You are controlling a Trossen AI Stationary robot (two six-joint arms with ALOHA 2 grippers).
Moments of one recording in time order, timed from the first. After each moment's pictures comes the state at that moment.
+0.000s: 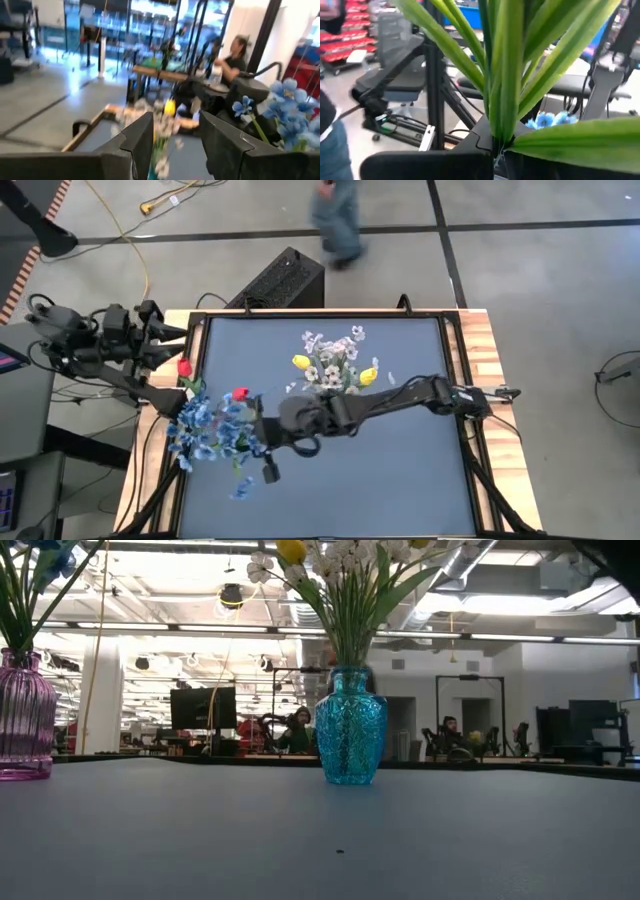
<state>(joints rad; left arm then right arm) -0.32 0.57 1.31 -0.69 -0.43 -0.16 0.25 2.30 2.35 -0.10 -0.02 -0.08</state>
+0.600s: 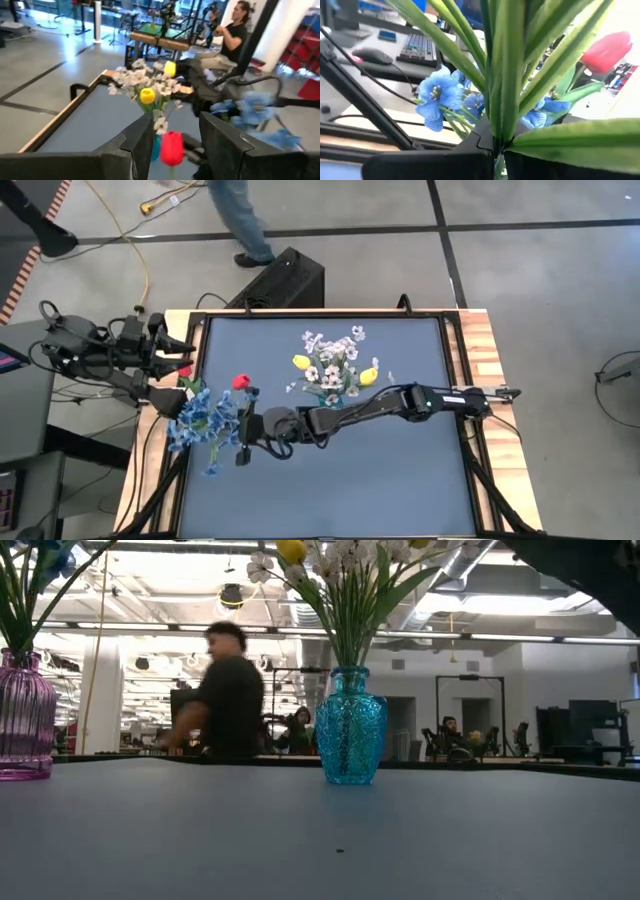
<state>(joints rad) -0.32 0.56 1.29 -0.88 -0.39 -0.27 0.23 2.51 2.34 0.17 0.35 -0.29</state>
